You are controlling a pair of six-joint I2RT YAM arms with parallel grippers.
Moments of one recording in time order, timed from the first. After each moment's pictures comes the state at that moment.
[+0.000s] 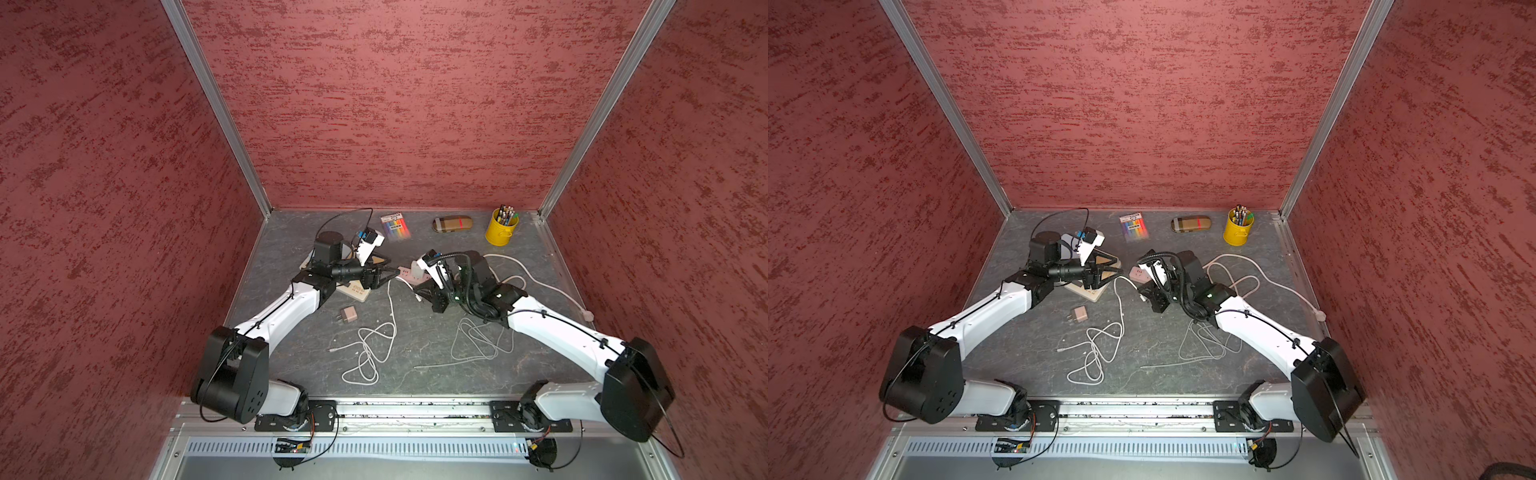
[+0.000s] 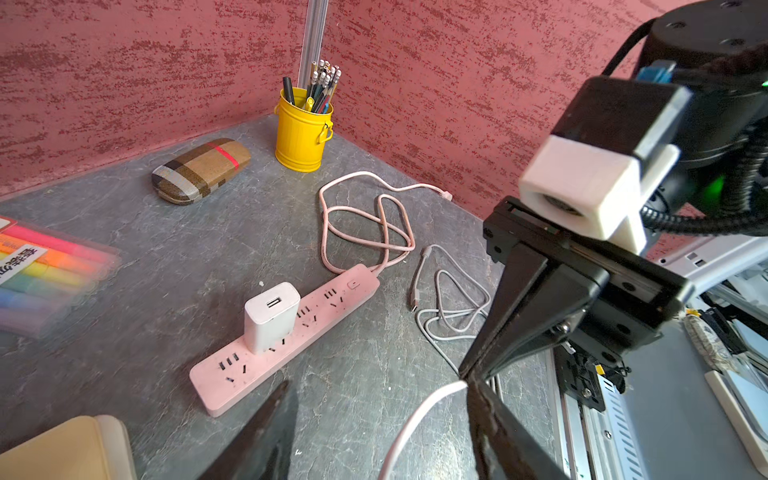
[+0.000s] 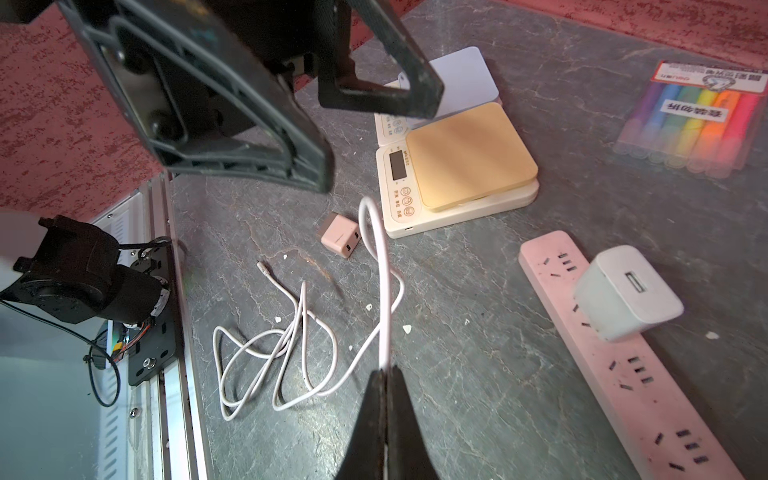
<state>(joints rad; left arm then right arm) -0.30 1.40 0.89 0.09 0.94 -0.01 0.63 1.33 0.90 -0.15 -0.48 0.03</state>
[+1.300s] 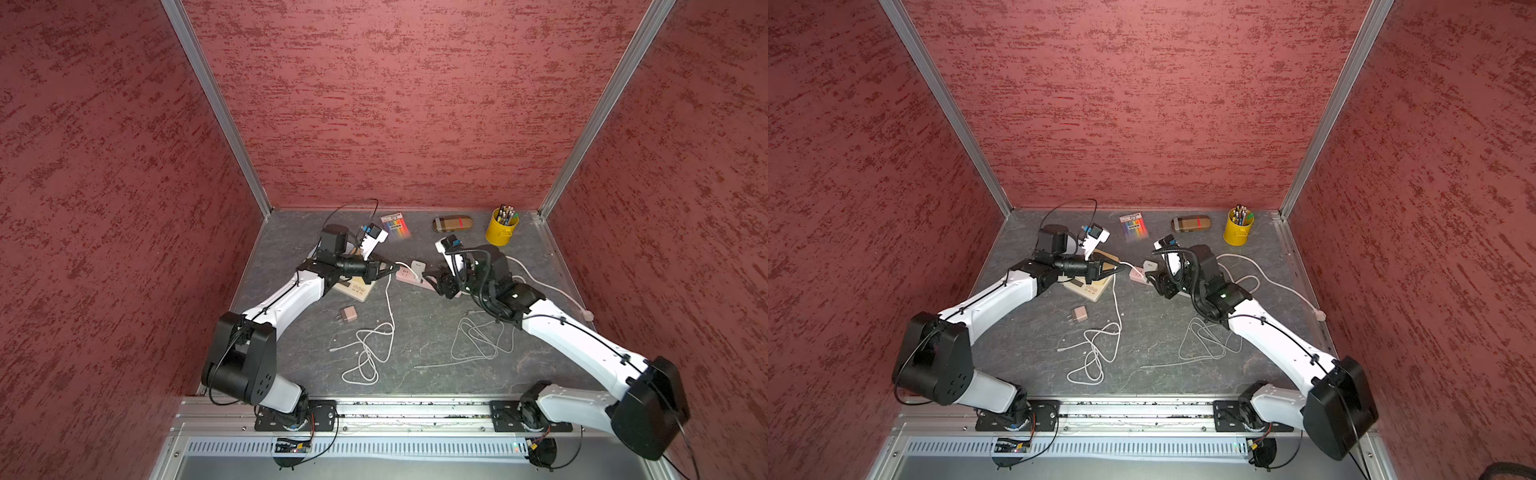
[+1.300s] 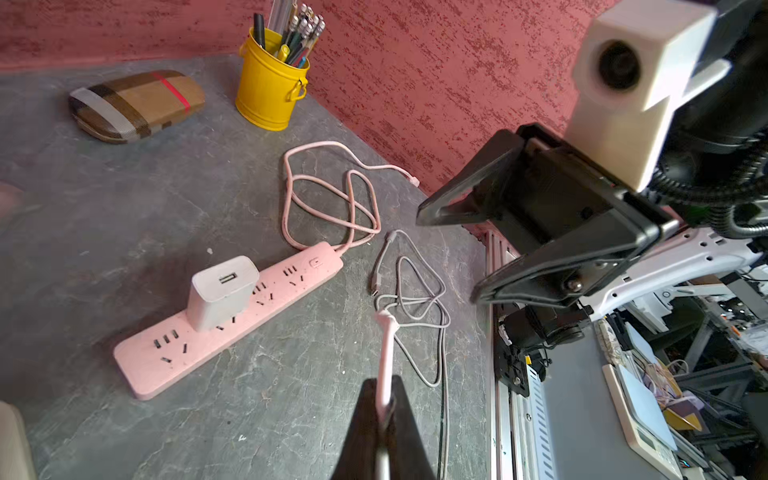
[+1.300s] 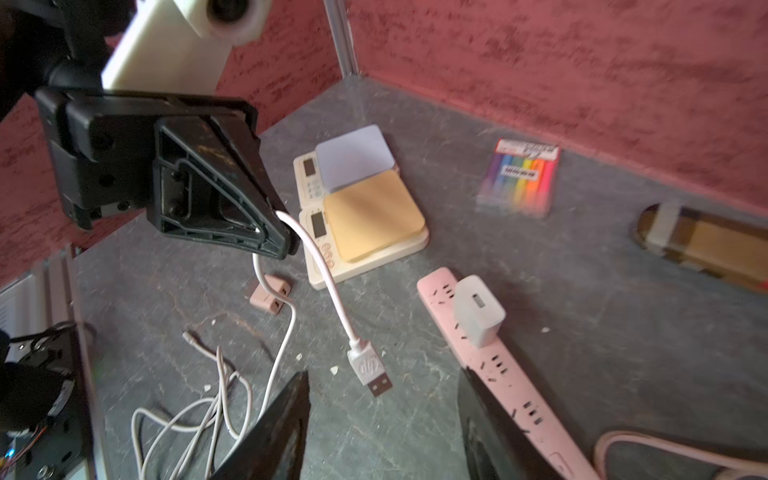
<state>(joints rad) -0.31 1.49 1.04 -0.12 0.99 -0.07 0.58 1.20 0.92 -0.13 -0.24 0.07</state>
